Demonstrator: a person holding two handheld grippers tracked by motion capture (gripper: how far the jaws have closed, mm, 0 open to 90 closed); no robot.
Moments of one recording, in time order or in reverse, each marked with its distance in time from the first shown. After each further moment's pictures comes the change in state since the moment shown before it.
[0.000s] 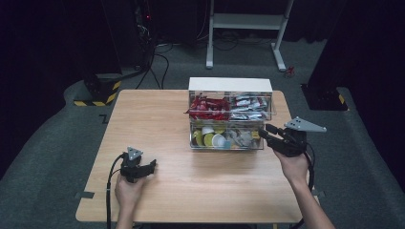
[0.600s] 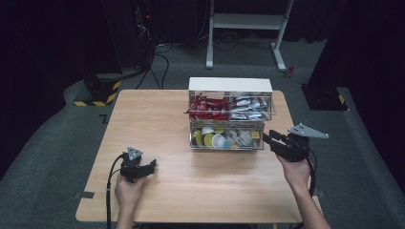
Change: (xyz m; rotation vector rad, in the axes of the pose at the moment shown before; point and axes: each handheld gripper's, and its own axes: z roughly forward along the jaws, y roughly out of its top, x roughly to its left) left arm 0.000 0.000 0.000 -0.002 0.000 -0.003; right arm -0.012 -0.024 -0.001 0.021 -0.024 0.058
